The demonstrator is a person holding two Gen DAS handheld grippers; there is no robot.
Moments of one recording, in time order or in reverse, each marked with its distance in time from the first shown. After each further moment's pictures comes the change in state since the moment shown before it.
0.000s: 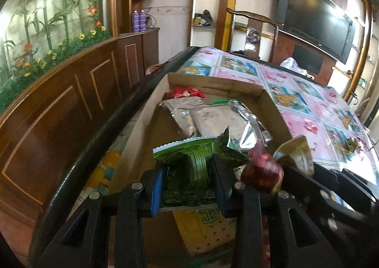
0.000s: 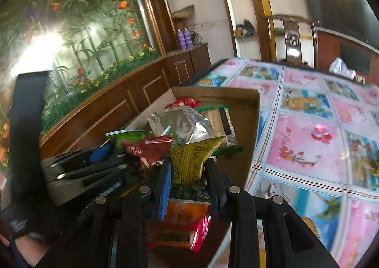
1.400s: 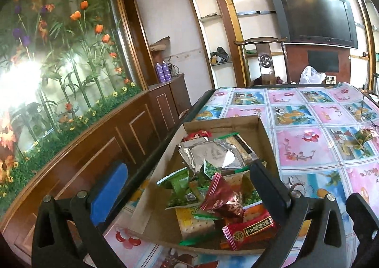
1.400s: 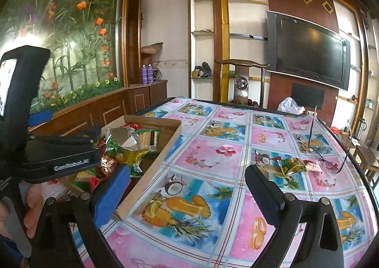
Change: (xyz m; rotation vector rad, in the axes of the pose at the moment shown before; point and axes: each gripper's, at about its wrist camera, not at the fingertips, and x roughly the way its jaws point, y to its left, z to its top) left arm -0.089 -0.080 -0.010 0.176 -0.267 0.292; right arm -0.143 -0.019 -0.053 -0.128 -0.275 -0.309
